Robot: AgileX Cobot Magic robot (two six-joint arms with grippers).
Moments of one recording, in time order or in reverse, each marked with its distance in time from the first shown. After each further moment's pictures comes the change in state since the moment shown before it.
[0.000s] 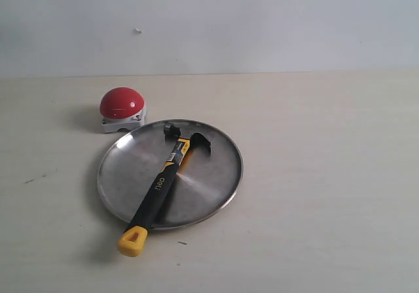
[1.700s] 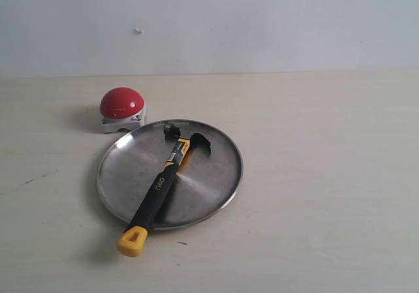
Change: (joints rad) left arm 0.411 -0.562 0.000 0.263 0.116 0.000; right arm 0.000 0.000 0.000 0.010 -0.001 0.000
